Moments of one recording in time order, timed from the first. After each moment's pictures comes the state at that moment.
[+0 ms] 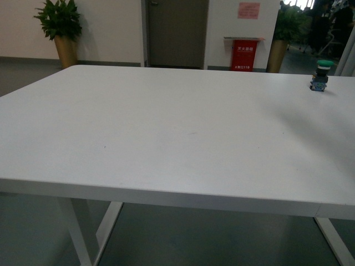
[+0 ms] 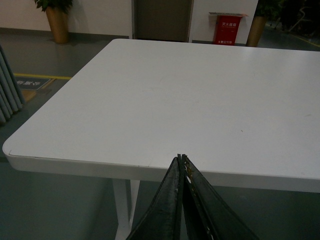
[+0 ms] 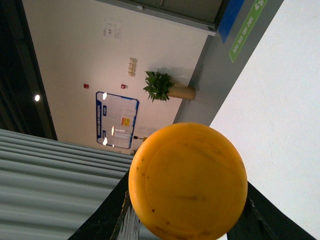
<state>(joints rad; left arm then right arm) 0.00 0.57 0.05 0.51 0.00 0.00 0.17 1.46 0.98 0.52 -0.09 1.35</state>
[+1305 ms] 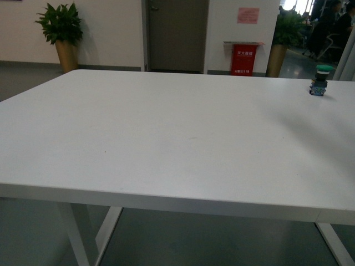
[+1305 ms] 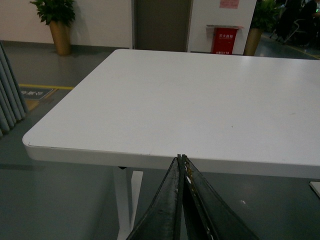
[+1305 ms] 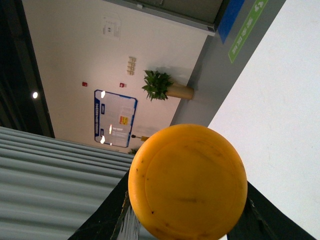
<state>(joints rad) 0.00 0.00 0.02 0.00 0.00 0.00 0.16 1.44 0.98 0.49 -0.11 1.33</state>
